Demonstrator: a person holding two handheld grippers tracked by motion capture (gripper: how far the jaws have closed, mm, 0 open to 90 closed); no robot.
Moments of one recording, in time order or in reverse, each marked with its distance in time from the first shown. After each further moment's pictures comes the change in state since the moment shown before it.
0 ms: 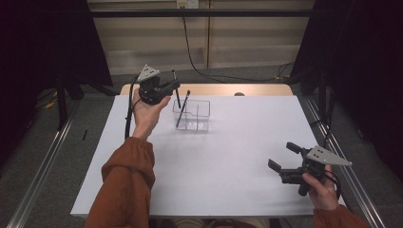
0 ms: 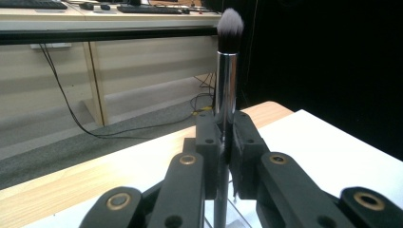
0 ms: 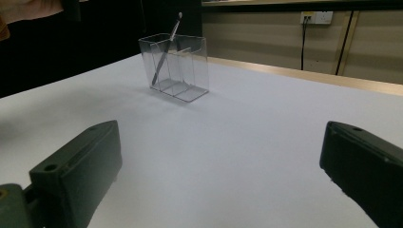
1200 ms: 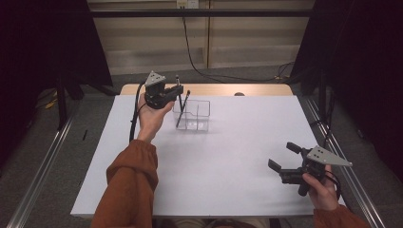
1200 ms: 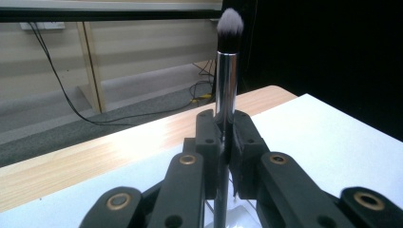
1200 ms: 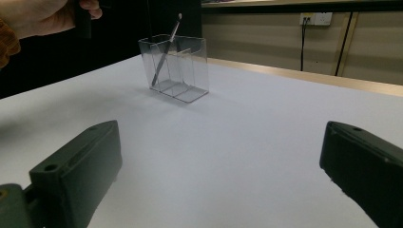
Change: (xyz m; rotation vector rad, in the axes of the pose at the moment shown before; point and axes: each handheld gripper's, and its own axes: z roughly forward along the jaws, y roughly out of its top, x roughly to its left) left arm 0.003 -0.023 0.018 0.061 -0.012 -0.008; right arm 0.000 0.000 -0.001 -0.002 -0.004 -0.003
